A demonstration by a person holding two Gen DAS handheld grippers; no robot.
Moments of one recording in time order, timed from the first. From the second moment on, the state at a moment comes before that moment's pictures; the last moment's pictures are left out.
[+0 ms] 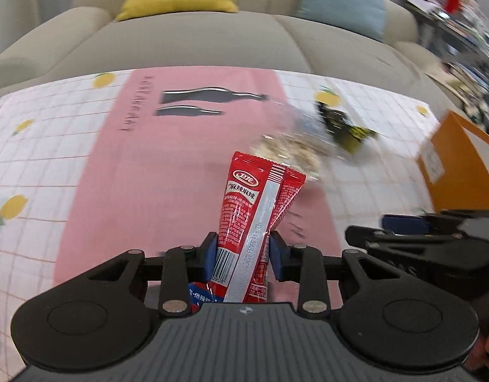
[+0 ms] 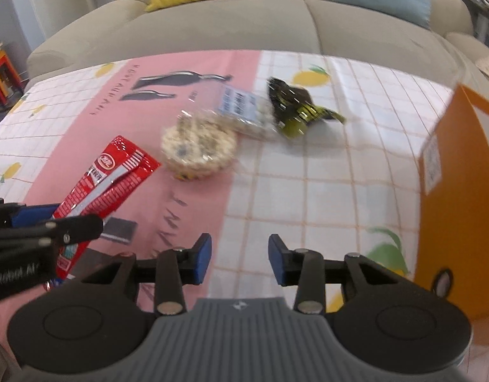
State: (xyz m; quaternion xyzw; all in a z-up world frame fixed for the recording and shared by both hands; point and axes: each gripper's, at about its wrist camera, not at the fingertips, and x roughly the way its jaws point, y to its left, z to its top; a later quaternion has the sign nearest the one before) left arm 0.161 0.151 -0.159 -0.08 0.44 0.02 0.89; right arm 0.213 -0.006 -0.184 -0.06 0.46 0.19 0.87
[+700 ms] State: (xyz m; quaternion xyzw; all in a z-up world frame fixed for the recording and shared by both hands) left arm 0.201 0.194 -0.184 -0.13 0.47 0.09 0.87; right arm 0.295 0.061 -0.204 -0.08 0.44 0.19 0.87
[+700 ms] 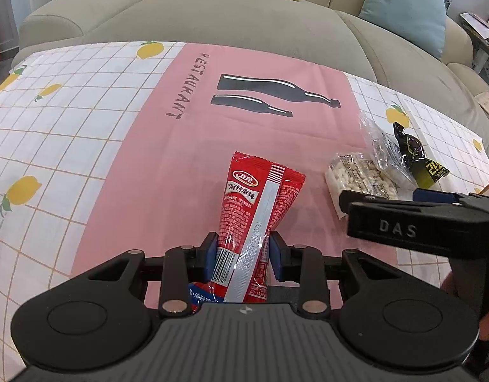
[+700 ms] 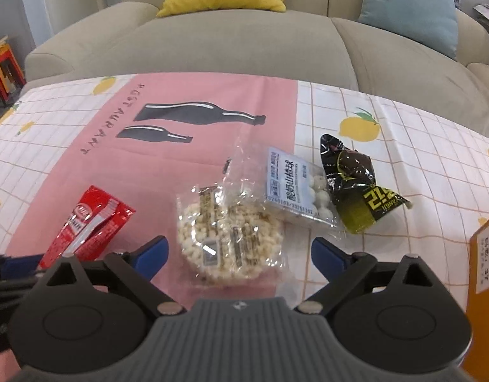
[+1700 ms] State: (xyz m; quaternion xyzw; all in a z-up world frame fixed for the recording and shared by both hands) left arm 0.143 0.138 -0.158 -0.13 0.51 0.04 0.85; right arm 0.176 -0.028 -0.182 -0.07 0.50 0.22 0.84
